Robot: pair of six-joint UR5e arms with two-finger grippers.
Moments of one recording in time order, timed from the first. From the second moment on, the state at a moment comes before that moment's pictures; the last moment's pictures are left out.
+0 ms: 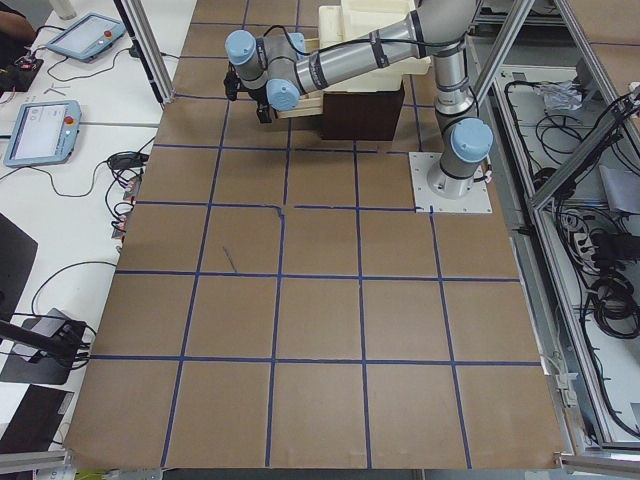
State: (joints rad) left arm -1.52 -1.99 -1.55 -1.35 1.27 0.05; right arm 1.52 -1.58 1.48 -1.48 -1.61 -0.09
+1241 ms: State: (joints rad) left arm -1.53 -1.95 -1.58 -1.51 1.27 -0.03; right arm 1.52 -1.57 1.48 -1.52 -1.52 -0.16
